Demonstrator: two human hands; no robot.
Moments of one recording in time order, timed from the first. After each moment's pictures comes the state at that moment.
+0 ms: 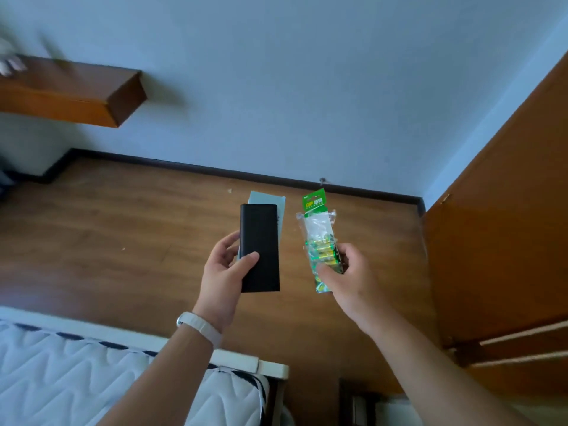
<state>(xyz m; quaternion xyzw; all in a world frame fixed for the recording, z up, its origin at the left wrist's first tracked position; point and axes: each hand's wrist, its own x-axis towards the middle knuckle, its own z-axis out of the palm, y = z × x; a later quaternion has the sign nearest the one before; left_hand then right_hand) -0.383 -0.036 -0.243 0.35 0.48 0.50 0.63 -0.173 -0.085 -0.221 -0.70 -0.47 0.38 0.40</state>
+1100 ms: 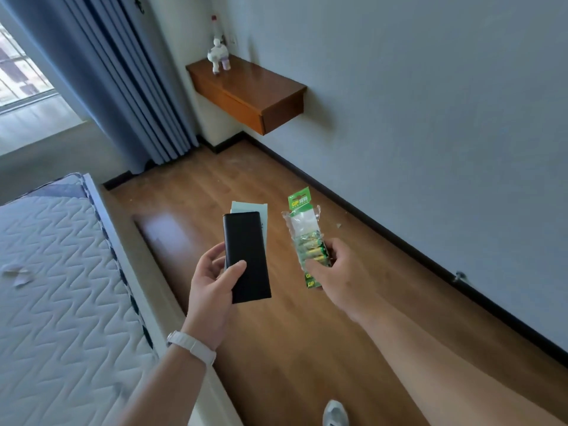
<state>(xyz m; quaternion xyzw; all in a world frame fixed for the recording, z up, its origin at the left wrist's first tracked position) -0.360 0.213 -0.208 0.15 0.62 0.68 0.36 -0.183 0.338 -0.207 -0.45 -0.66 0.55 0.24</state>
